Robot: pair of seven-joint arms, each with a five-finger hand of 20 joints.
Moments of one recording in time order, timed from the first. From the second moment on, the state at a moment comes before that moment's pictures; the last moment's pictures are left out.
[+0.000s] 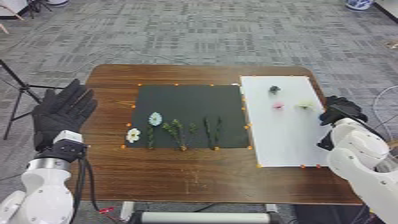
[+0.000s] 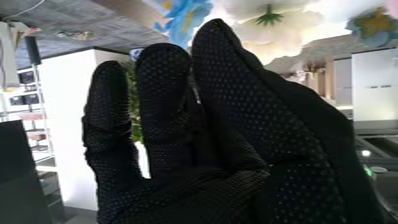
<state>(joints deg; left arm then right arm) 119.6 -59.0 -99.3 -119.7 22.0 12.4 16.0 -85.9 -38.4 69.5 -100.7 -120.7 -2.8 46.4</state>
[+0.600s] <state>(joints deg) 119.8 -59.0 -99.1 -120.1 21.5 13.1 16.3 -82.6 -37.0 64.3 -95.7 -117.8 -3.2 44.6</state>
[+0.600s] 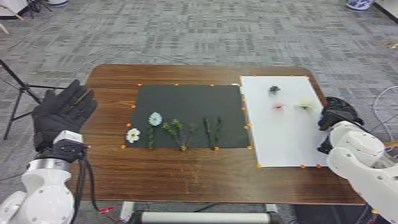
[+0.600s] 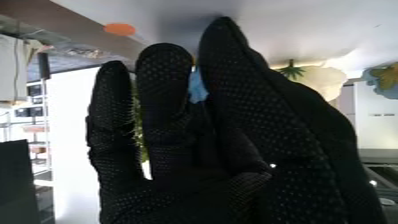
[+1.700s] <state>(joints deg) 123.7 -61.2 -101.3 -121.4 21.4 13.3 16.9 -84.9 -38.2 65.0 -111.9 -120.1 5.7 39.5</state>
